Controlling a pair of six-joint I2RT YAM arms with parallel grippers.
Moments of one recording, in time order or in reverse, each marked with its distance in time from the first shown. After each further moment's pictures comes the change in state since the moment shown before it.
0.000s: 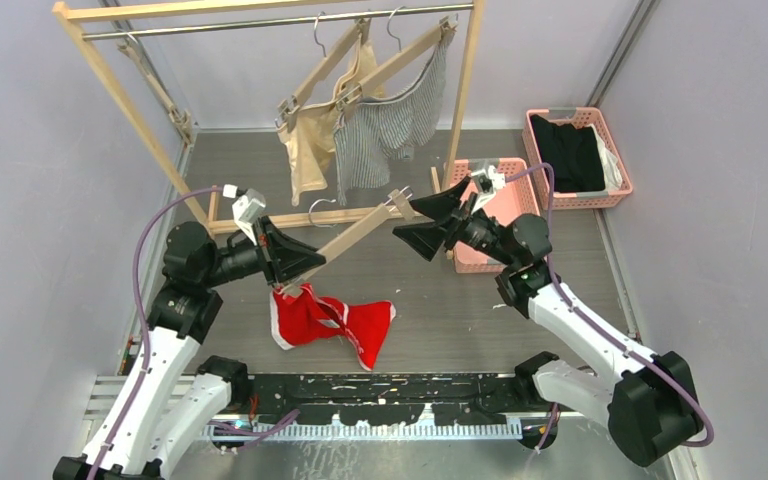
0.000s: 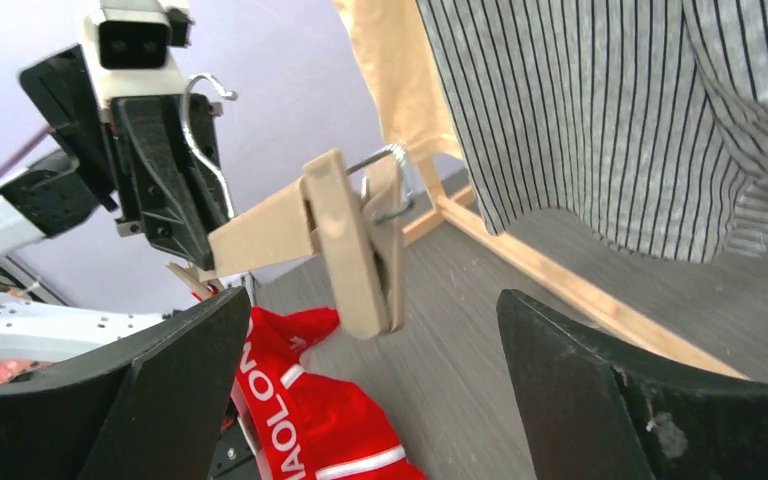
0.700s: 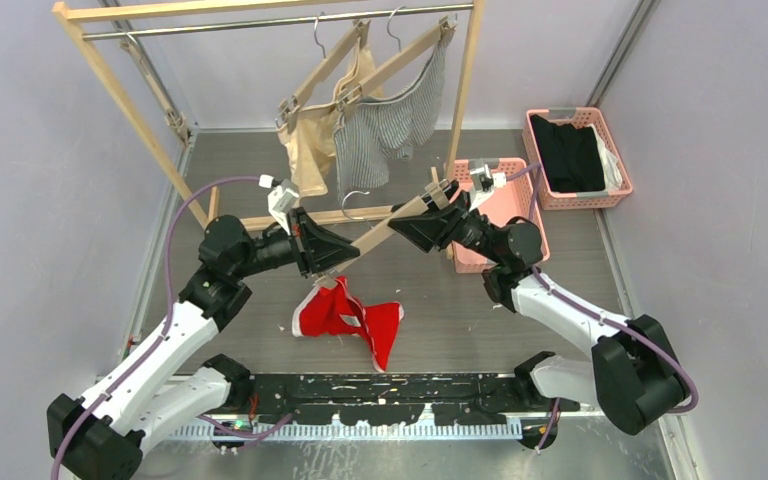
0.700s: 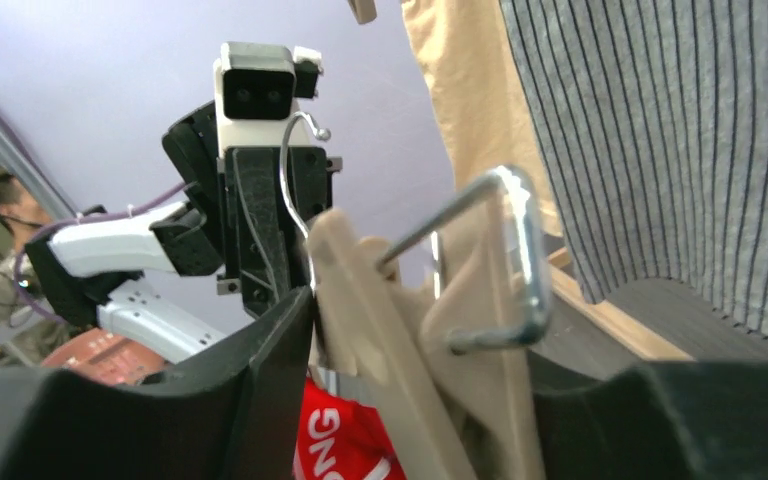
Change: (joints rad) left arm -0.260 0.180 -0.015 0.332 -0.192 -0.140; right arm 0.042 0.145 -0.053 0.476 -0.022 0.243
